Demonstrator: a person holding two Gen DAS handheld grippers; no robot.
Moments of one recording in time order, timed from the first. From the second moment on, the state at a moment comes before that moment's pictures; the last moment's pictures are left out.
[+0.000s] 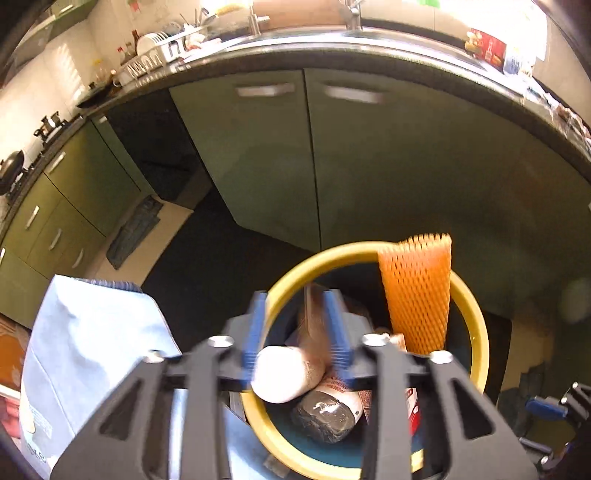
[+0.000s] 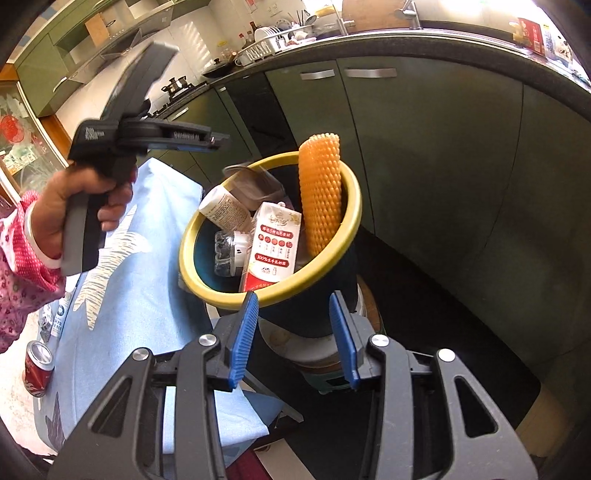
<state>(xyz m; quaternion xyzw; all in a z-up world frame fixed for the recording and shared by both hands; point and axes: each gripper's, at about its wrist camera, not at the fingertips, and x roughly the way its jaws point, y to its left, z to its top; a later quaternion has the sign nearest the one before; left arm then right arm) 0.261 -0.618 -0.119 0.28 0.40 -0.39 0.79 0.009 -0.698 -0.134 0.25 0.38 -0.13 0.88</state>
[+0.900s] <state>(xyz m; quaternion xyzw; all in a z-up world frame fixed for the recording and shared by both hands) 0.122 -0.170 0.055 0.06 0.30 -0.26 0.91 0.079 -0.537 -0.087 0.12 0.40 0.05 0.91</state>
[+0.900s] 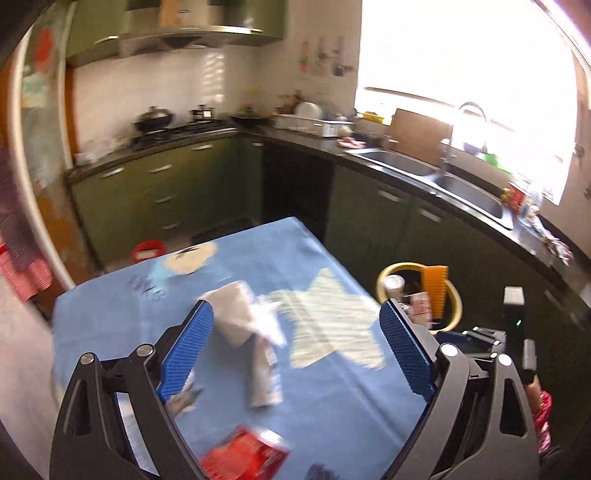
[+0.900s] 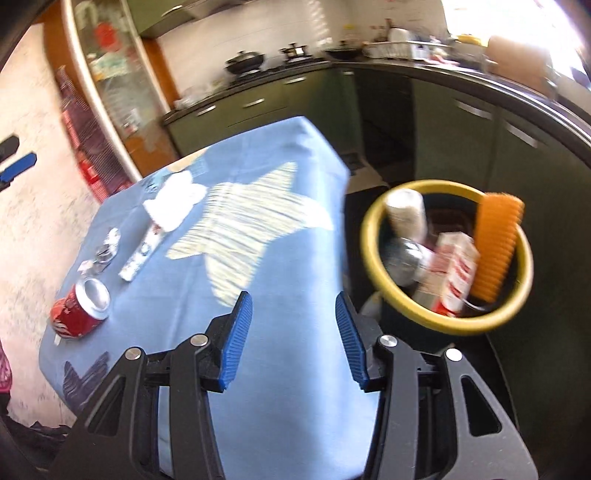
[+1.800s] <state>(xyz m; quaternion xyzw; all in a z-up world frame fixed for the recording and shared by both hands) 0.094 0.030 -0.035 -0.04 0.32 -0.10 0.94 0.200 -0.330 -0.088 -0.01 0.49 0.19 0.85</state>
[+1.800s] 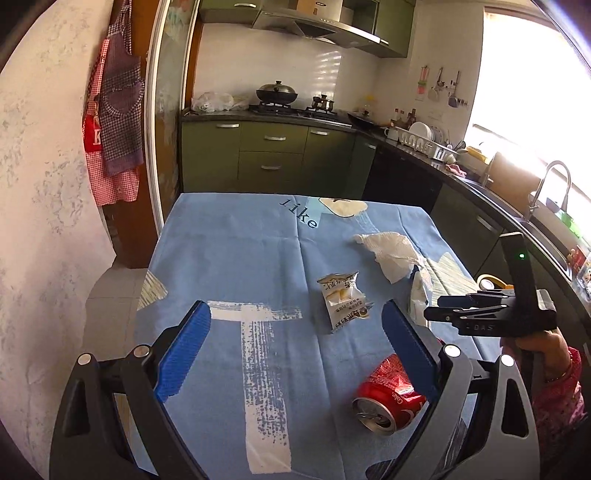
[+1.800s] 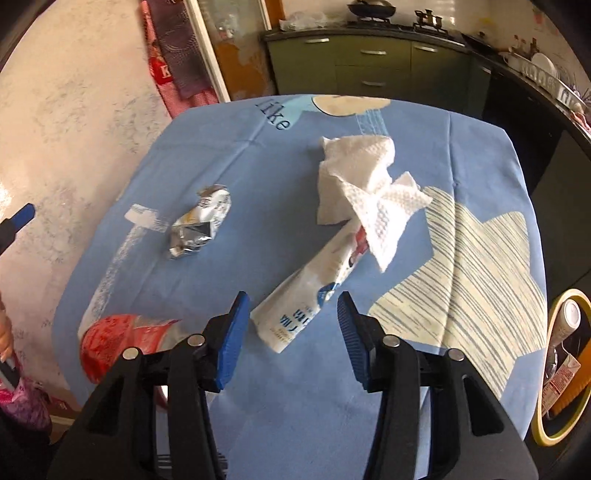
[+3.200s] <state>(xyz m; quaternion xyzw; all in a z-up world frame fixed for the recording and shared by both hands) 0.100 -0.022 -0.035 -0.01 0.33 -0.14 0.93 0.090 -0.410 -0.069 0.02 0.50 0.19 0.85</state>
